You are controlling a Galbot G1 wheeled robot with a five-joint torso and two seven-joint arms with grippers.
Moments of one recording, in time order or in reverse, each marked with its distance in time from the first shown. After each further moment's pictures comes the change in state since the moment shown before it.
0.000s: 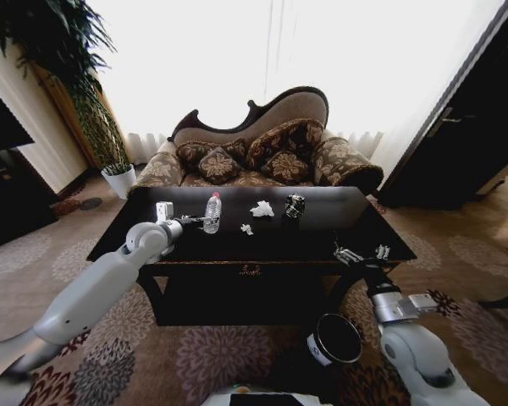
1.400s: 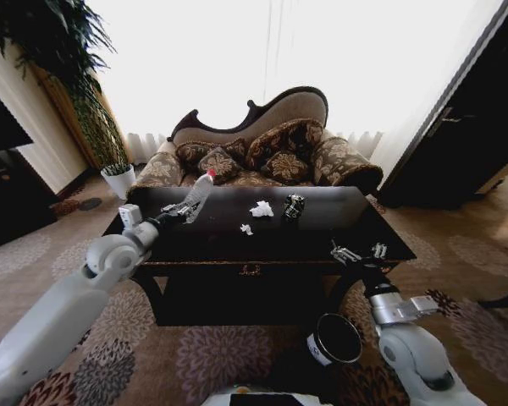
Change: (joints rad) left arm 0.468 0.081 -0.510 -0.315 0.214 -0.288 0.430; right arm -0.022 -0.025 -0.052 0.070 0.303 0.046 -0.119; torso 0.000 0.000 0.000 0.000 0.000
